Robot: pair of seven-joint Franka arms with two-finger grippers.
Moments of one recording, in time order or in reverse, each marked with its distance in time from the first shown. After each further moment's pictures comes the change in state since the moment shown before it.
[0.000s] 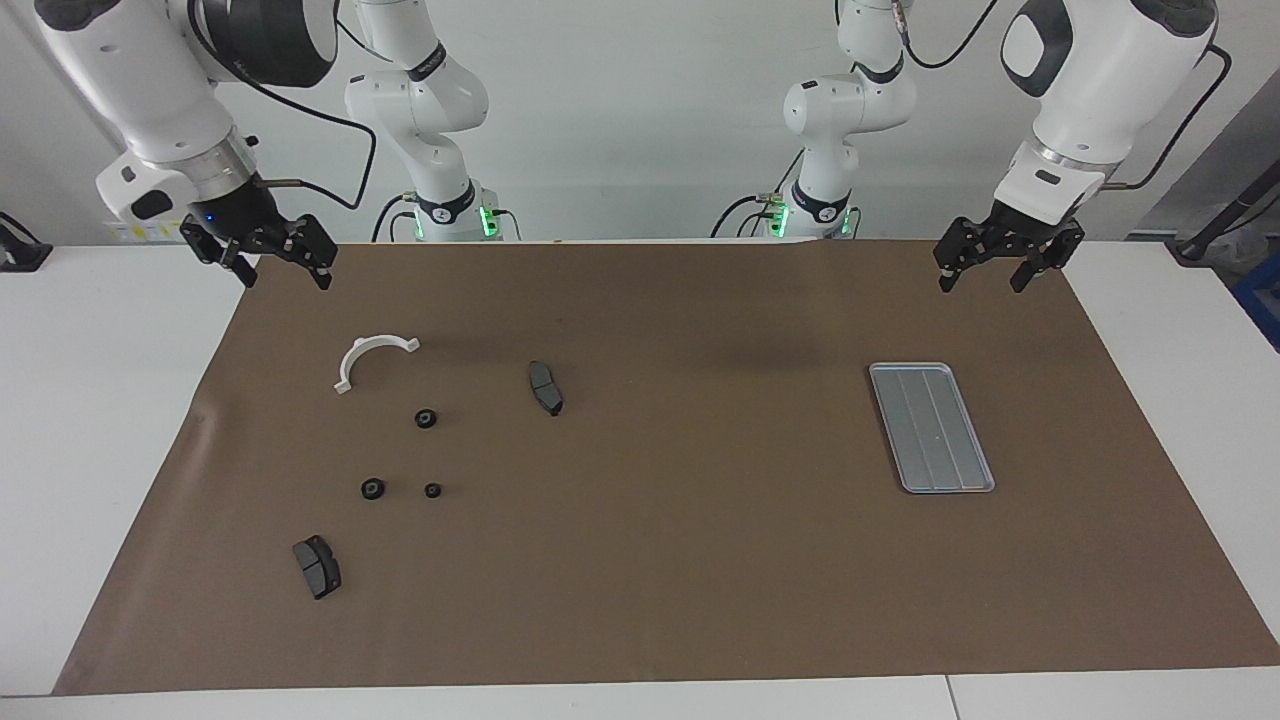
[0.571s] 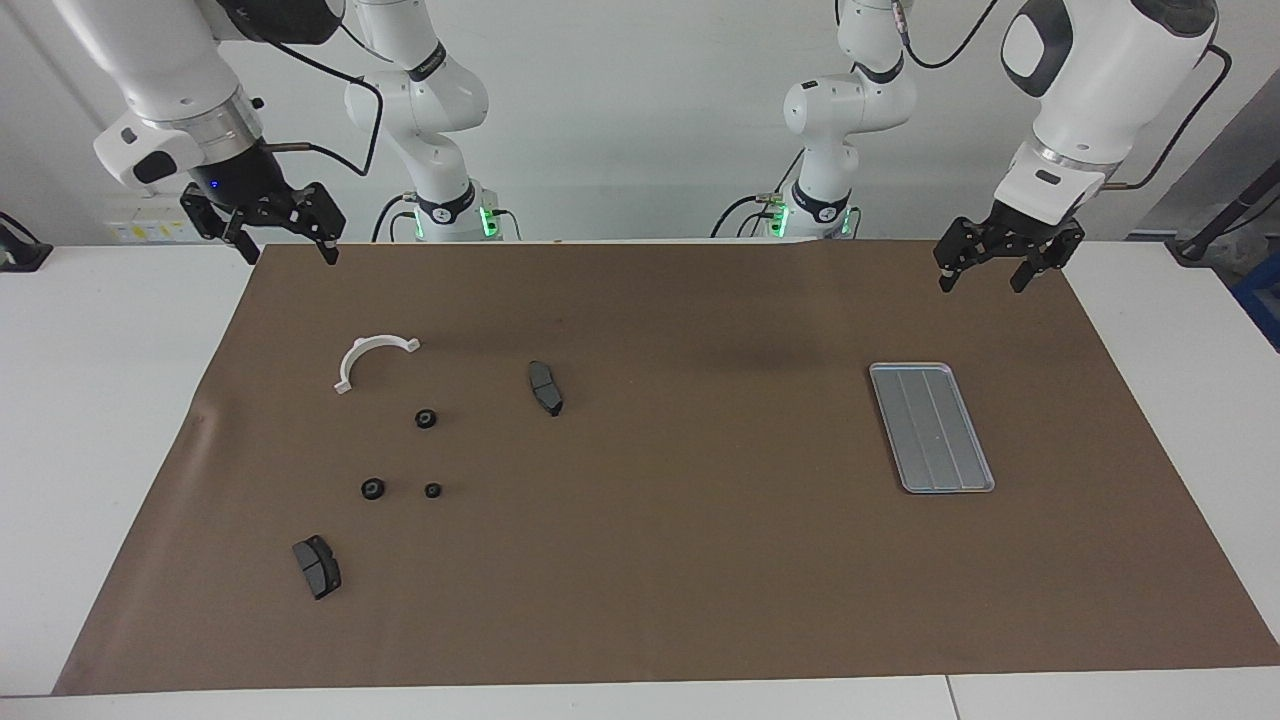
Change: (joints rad) left arm 0.000 0.000 0.000 0.000 0.000 0.000 0.000; right arm 0.020 0.003 0.017 0.046 -0.005 -0.042 0.000
